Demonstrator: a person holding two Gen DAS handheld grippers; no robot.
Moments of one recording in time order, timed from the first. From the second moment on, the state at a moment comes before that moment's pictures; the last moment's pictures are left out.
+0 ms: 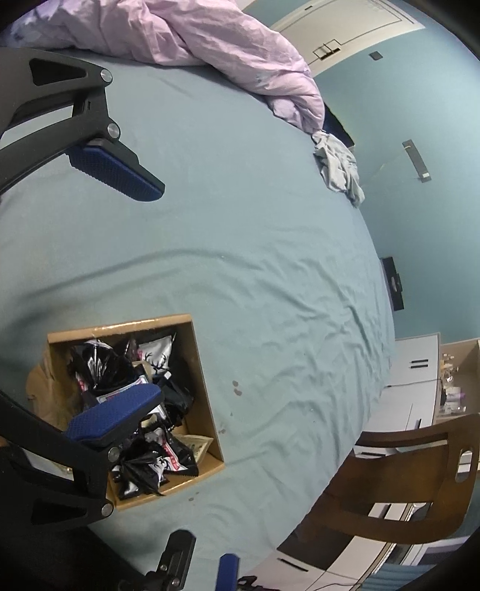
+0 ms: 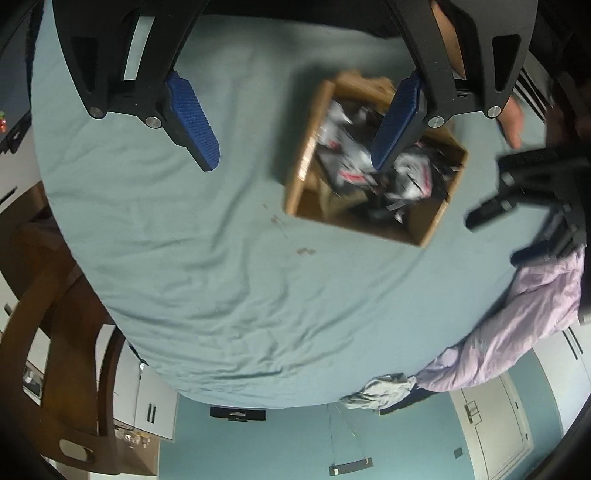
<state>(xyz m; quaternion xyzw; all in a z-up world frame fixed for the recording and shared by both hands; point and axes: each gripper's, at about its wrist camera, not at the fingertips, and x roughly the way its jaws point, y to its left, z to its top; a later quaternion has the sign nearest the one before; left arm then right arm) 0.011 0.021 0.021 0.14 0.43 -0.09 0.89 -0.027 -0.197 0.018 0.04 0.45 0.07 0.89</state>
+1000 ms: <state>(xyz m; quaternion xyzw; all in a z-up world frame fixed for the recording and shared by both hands) 0.005 0.009 0.013 0.18 0.45 -0.09 0.87 -0.023 -0.199 0.008 0.07 0.45 0.07 0.89</state>
